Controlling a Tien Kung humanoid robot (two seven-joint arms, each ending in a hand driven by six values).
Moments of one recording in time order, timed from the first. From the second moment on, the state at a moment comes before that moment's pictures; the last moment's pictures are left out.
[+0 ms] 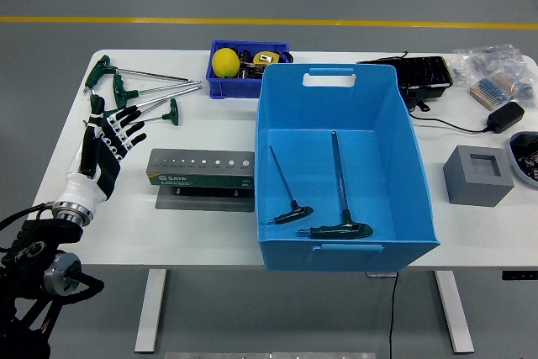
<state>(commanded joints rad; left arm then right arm) -0.07 0.14 -1.33 -1.34 0.91 0.09 -0.12 0.08 -0.23 0.85 0.18 -0.70 -0.10 -0.04</state>
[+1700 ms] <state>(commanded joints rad) -0.06 0.10 -1.43 -1.39 0.96 0.18 -0.19 0.10 -0.23 0.83 0.18 -0.69 -0.10 -0.04</state>
